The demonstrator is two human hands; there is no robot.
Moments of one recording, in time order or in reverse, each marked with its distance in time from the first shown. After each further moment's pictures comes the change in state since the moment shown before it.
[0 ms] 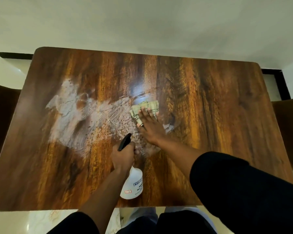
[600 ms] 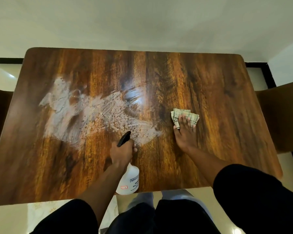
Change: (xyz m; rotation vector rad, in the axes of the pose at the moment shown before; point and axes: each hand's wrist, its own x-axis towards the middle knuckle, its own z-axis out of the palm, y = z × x) left_hand -0.027 -0.020 0.002 0.111 -0.044 0.014; right_hand -0.127 0.119 0.020 0.176 0.185 0.467
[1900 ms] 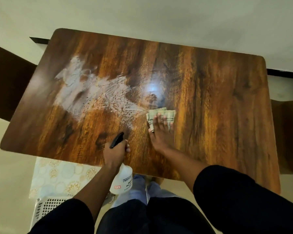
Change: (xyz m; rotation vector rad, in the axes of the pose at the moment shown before) left_hand -0.070 -0.067 0.030 -0.105 0.224 -0.004; right_hand -0.046 -0.021 0.022 -0.166 -0.175 -0.395
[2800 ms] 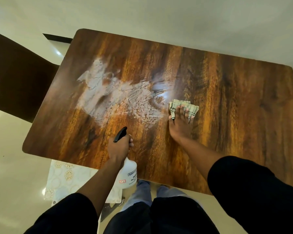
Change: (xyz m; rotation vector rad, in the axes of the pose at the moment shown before) left_hand 0.064 0.044 -0.065 -0.031 0.049 -0.052; right_hand 0.080 -0.046 -0.027 0.055 0.075 0.216
